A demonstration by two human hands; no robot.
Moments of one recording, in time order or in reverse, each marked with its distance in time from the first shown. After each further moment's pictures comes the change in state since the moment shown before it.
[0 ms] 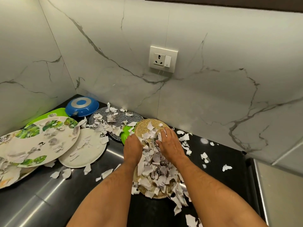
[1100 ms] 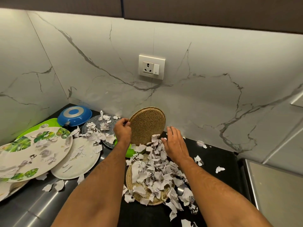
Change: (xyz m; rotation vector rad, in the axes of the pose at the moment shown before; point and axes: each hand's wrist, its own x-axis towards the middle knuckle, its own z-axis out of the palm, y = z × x) left_hand 0.070 0.039 -0.047 -0.808 0.202 -0.175; right_hand -0.002 0.042 -0.020 0.101 0.134 0.155
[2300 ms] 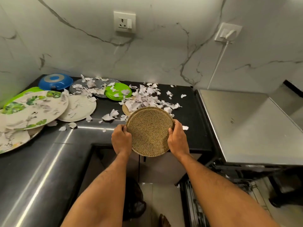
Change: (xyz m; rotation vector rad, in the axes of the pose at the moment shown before) left_hand -0.301 -0.102 -0.219 0.274 -0.198 0.188; right_hand -0.381 -0.154 -0.085 0.398 0.225 0.537
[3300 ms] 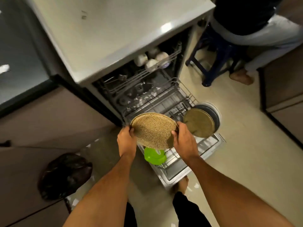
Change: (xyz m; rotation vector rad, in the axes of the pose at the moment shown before) left_hand -0.503 -0.054 0.316 0.349 -0.839 0.251; right_hand -0.370 0.446 -0.236 -0.212 0.040 0.656
